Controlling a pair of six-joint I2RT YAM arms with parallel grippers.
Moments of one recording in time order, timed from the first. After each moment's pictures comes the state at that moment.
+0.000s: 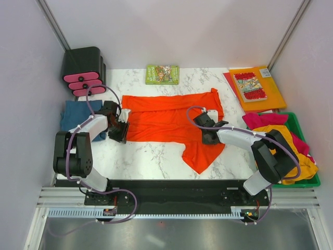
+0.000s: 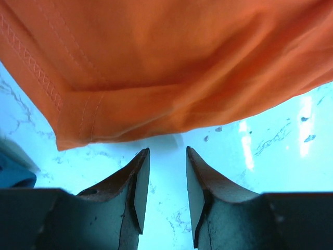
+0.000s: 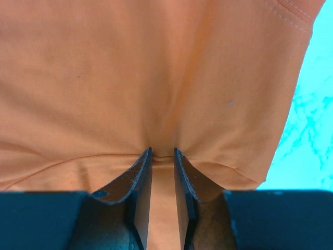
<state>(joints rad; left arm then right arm) -0.07 1.59 0.92 -0.62 0.19 0.22 0.60 1.59 0.86 -0.45 0.42 0.59</state>
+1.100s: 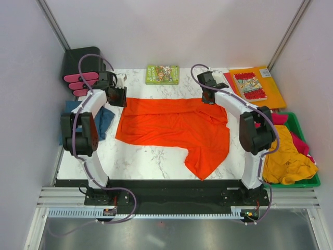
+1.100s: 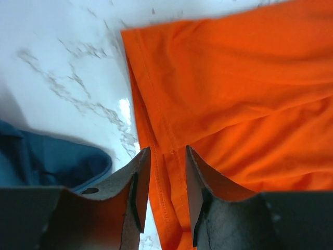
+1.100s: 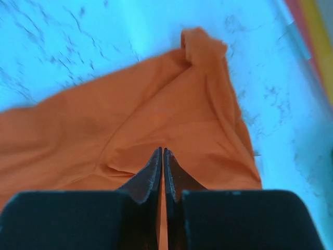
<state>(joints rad) -0.01 1.86 1.46 -0.53 0.22 0.15 0.36 1.95 1.58 -0.54 0.49 0.49</state>
